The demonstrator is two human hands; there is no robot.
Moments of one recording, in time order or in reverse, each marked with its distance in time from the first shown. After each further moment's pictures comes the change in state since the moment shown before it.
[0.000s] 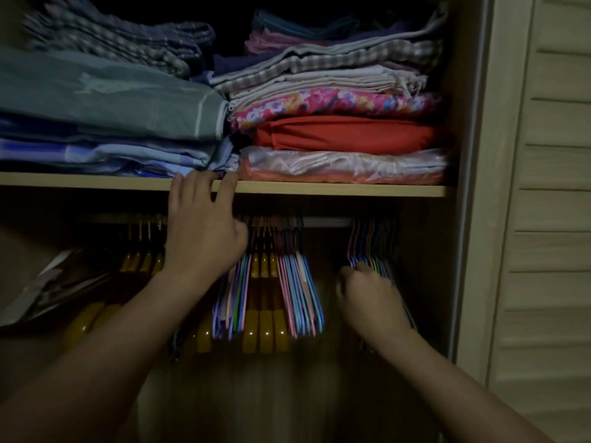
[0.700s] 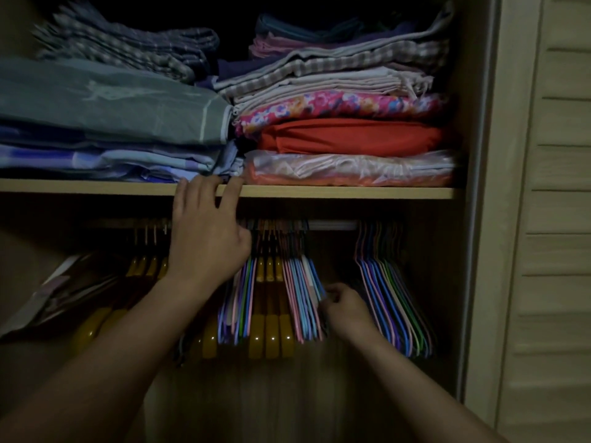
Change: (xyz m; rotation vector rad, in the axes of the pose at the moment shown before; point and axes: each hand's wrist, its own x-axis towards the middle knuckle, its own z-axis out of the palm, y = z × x) left_hand -0.001 -0.002 -0.001 0.010 -0.022 0.008; right_hand 0.012 -0.020 0.048 0.836 -0.277 0.420
